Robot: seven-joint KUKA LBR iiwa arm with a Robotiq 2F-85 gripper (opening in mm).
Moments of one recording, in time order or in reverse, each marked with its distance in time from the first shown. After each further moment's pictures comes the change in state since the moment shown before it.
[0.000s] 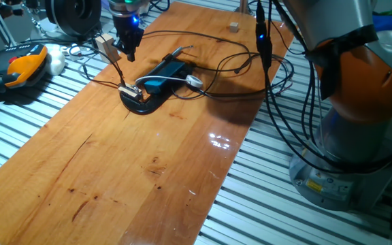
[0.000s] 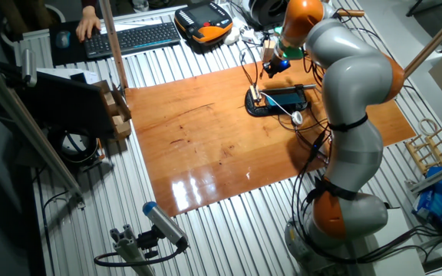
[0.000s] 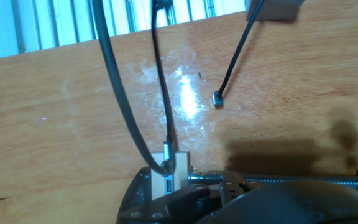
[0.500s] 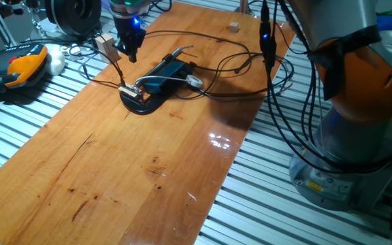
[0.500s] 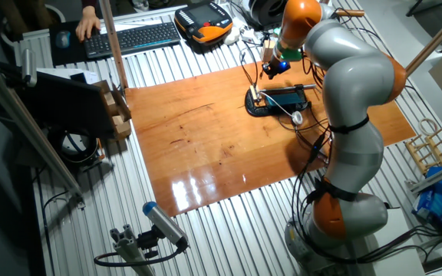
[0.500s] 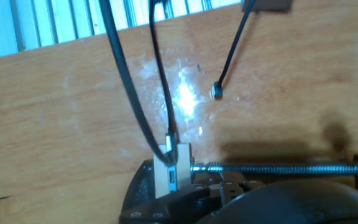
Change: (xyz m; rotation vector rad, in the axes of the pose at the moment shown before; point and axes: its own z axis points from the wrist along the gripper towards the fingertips) arm 0.004 0.003 -0.004 0.017 0.013 0.017
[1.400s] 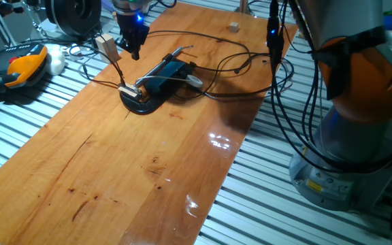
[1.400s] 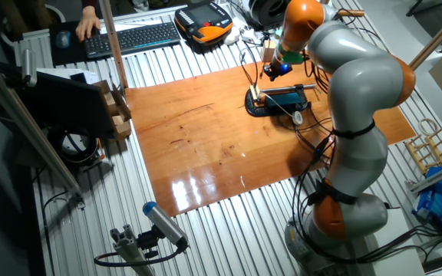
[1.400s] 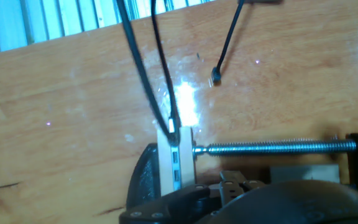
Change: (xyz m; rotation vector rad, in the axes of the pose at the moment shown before) arm 0.023 0.004 -0.017 0.010 -0.025 0.032
